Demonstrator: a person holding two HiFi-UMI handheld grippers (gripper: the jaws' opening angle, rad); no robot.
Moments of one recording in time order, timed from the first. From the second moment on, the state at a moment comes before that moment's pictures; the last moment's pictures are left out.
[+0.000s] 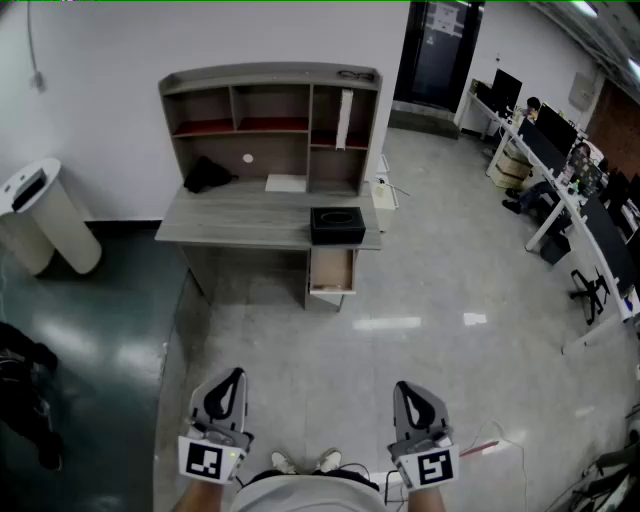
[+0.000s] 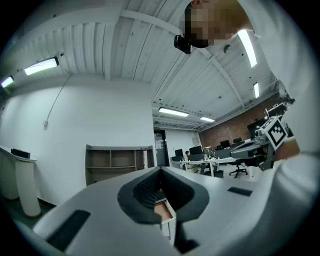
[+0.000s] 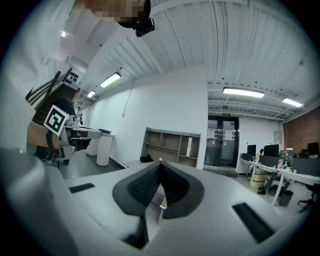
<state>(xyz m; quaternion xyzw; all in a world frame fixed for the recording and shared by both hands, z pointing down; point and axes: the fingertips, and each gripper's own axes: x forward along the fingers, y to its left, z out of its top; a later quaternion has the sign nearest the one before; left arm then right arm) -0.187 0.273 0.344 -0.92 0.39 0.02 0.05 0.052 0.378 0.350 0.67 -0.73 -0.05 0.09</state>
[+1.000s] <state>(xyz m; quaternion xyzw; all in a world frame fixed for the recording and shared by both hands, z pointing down) -0.113 0.232 0.382 -0.92 0.40 -0.02 0.03 0.118 0.317 0.412 0.64 -0.76 0.00 0.10</state>
